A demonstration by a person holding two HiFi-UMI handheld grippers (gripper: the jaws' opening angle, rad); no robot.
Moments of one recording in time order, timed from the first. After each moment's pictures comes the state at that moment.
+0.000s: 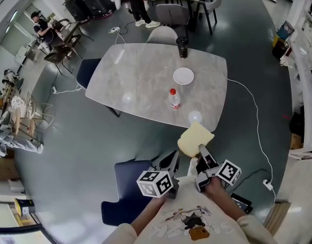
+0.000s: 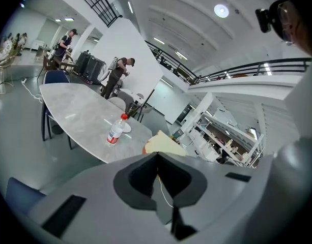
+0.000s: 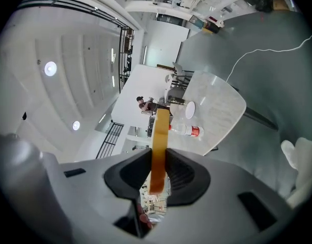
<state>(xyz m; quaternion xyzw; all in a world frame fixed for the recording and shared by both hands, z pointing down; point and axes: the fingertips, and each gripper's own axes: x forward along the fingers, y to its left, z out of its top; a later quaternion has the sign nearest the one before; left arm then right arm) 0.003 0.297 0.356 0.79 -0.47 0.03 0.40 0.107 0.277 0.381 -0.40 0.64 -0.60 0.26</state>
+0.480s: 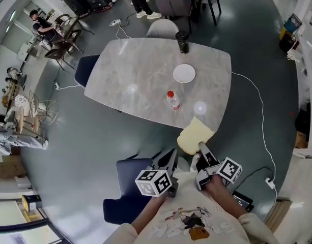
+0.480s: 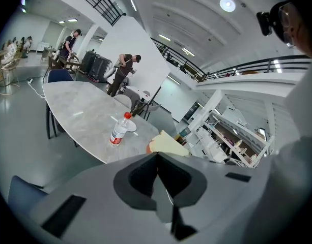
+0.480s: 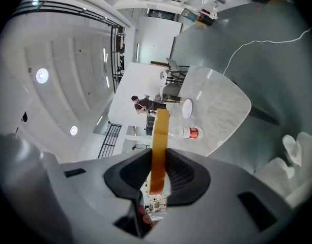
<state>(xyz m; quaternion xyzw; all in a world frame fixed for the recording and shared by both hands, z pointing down) 0.013 0.251 0.381 0.76 -0.50 0.06 0.41 0.123 0.226 0.406 -0.38 0.62 -0.63 0.26</state>
